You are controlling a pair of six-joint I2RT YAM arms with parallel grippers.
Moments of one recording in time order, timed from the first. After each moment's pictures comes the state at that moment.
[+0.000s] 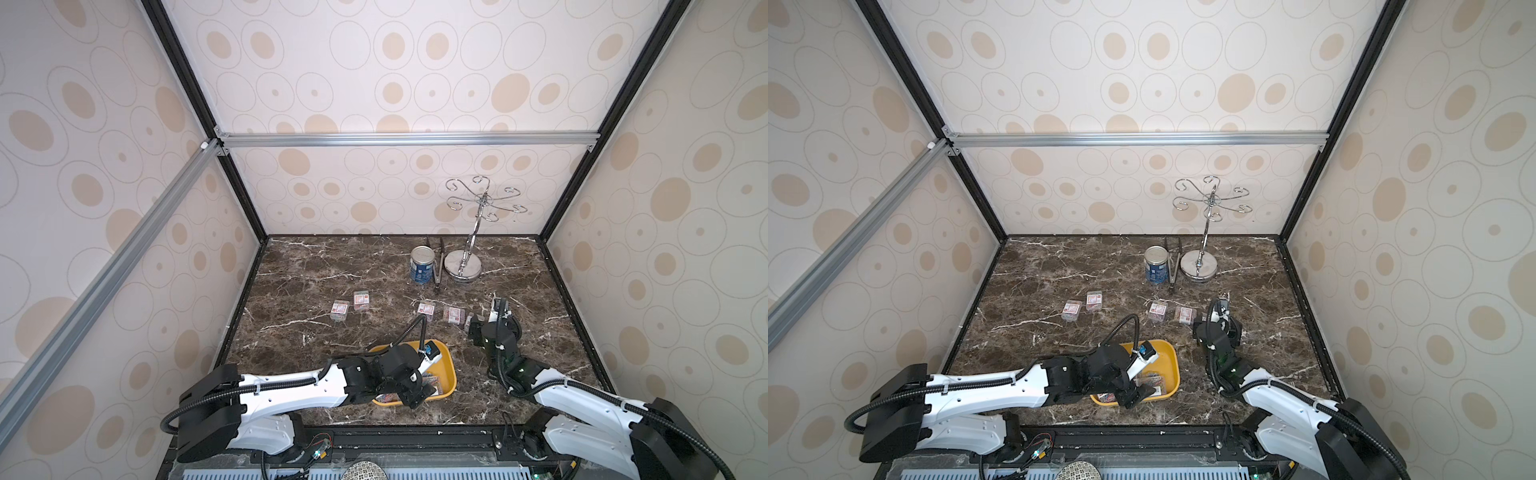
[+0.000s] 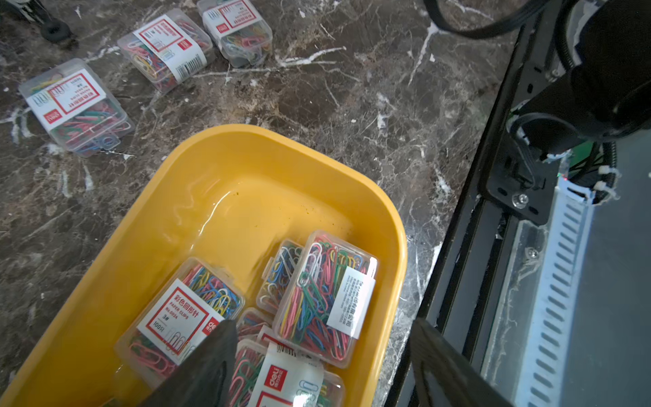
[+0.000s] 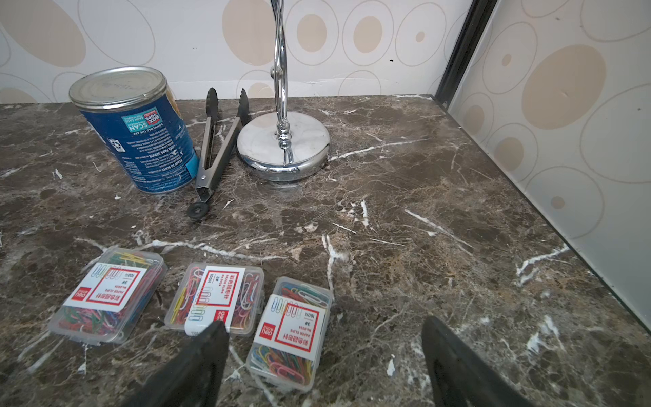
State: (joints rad) left arm -1.20 1.31 0.73 -0.22 -0.02 -0.18; right arm 0.62 1.05 0.33 0.22 0.73 0.31
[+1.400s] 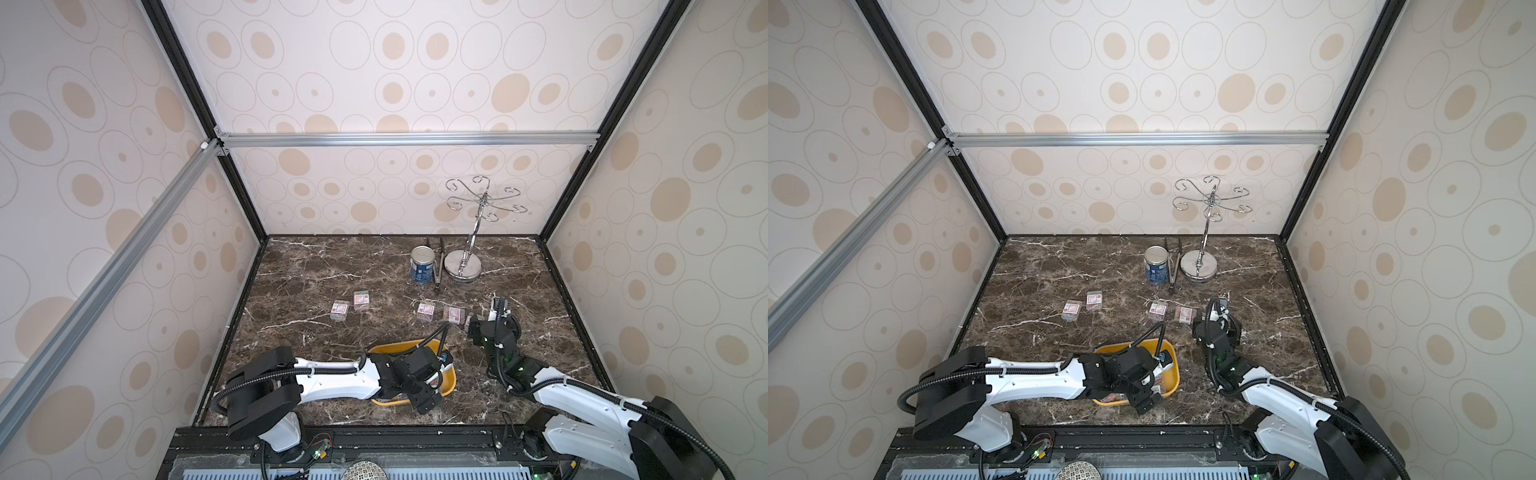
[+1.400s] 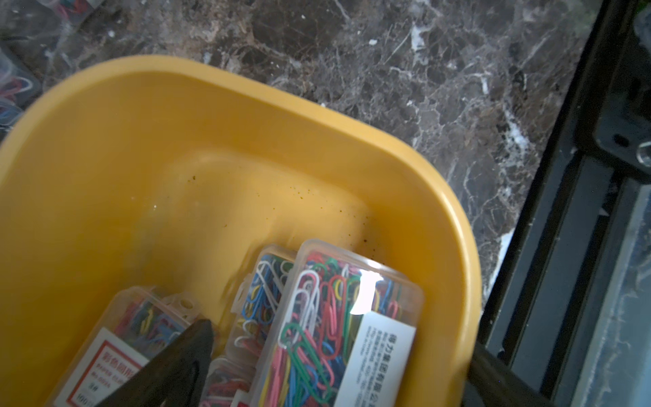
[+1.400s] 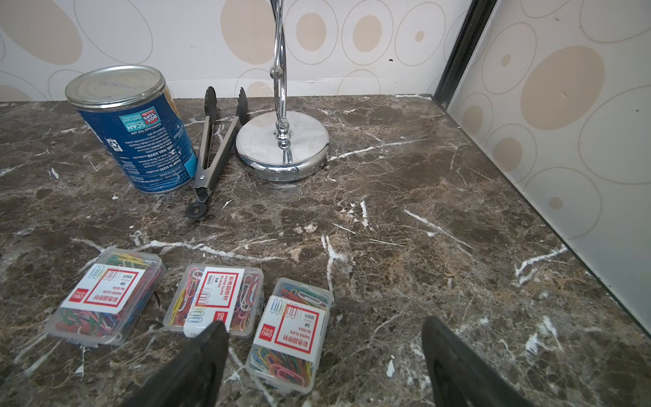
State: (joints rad) left arm -1.20 1.55 0.84 -0.25 -0.05 -0.11; right arm 0.62 1.06 0.34 0.21 0.73 0.31
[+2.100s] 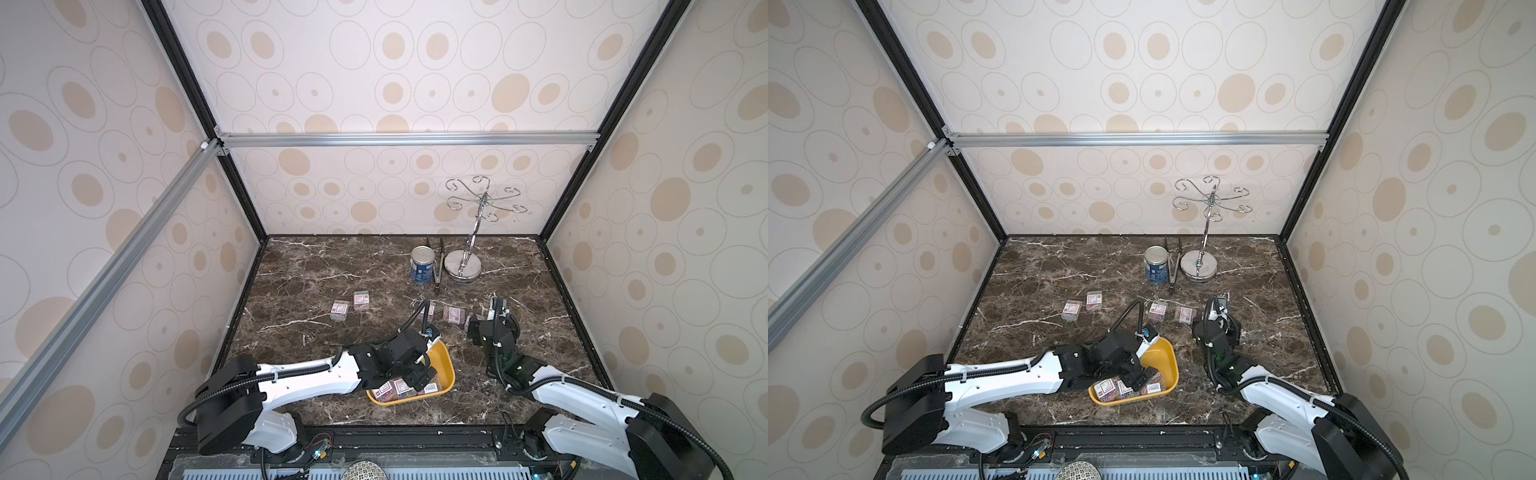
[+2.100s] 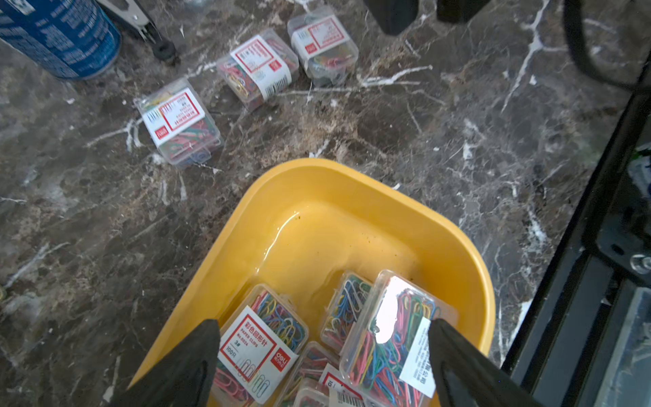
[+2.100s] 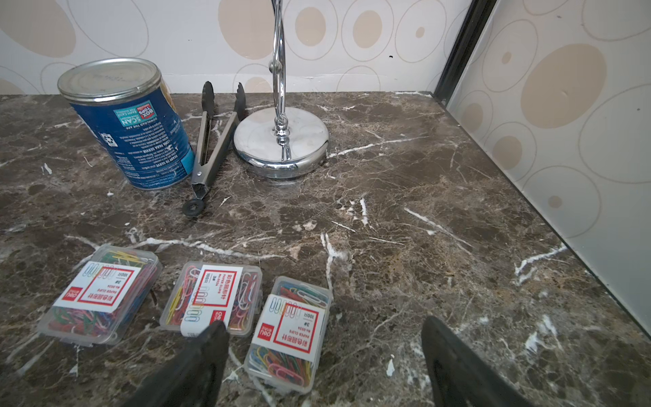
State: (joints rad) left arm -1.12 1.42 0.84 -0.27 -0.14 -0.17; right arm 0.62 1.08 0.36 0.20 0.73 0.31
